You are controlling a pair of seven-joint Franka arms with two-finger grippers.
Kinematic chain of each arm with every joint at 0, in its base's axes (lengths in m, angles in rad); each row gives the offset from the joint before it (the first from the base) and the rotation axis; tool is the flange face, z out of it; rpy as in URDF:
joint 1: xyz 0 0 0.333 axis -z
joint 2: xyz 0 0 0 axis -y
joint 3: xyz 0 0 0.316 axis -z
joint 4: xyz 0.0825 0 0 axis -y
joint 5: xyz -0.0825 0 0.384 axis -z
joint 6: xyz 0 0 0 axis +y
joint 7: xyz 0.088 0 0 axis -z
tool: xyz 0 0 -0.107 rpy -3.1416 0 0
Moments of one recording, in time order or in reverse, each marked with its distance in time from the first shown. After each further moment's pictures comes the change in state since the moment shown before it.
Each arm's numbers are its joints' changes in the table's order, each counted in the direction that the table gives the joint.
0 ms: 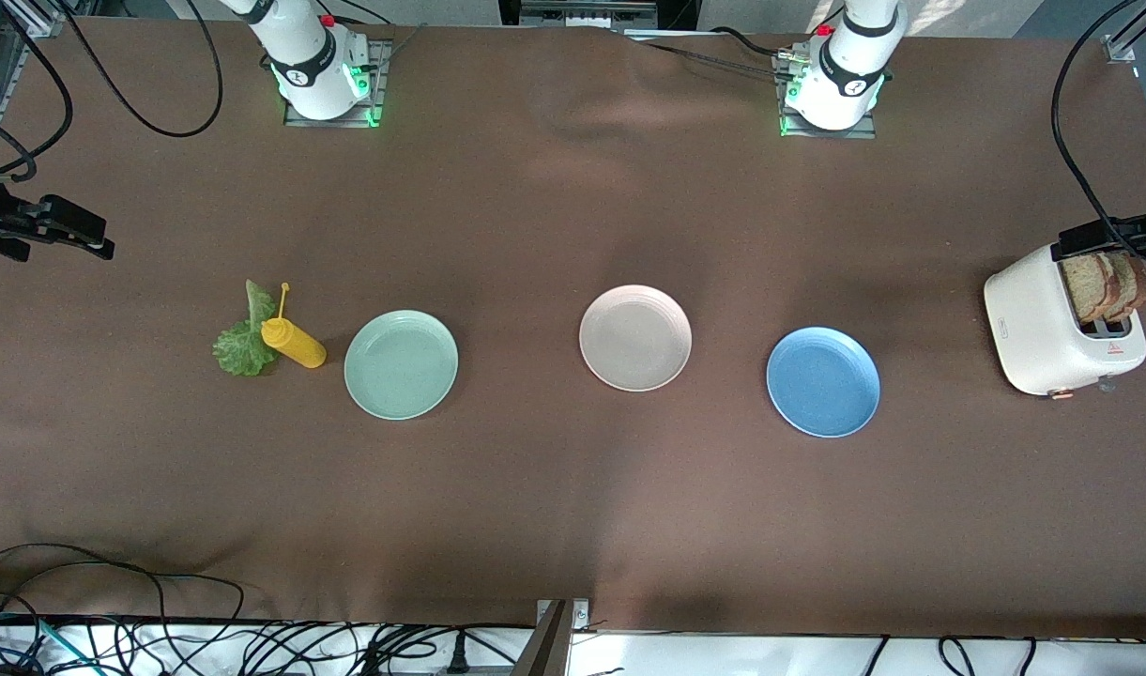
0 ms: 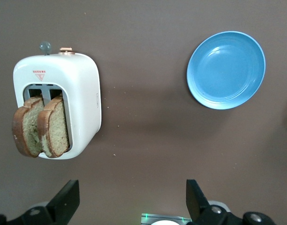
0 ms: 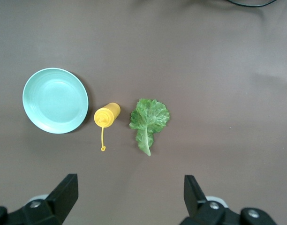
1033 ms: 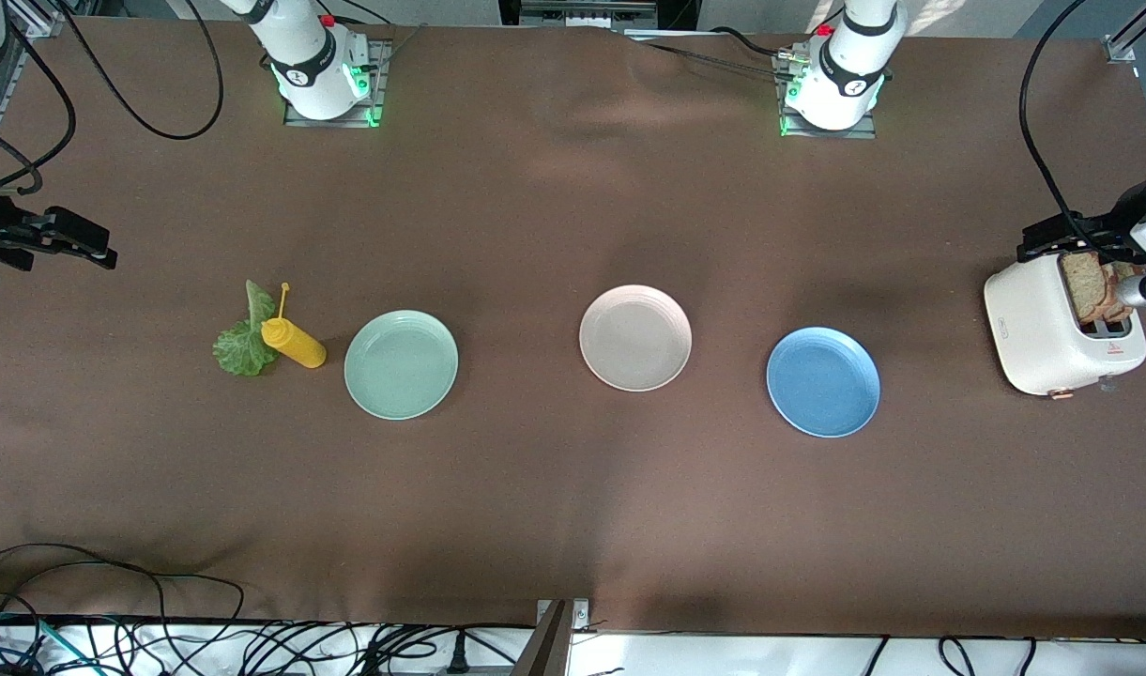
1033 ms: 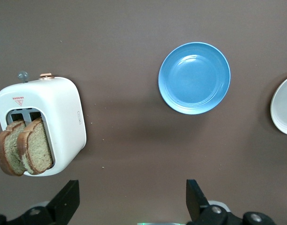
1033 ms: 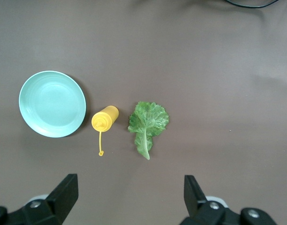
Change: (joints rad) left arm 0.107 0.014 0.010 0.052 0.017 -0.001 -0.001; right arm 0.001 -0.029 0.003 -0.003 0.000 -0.026 0.002
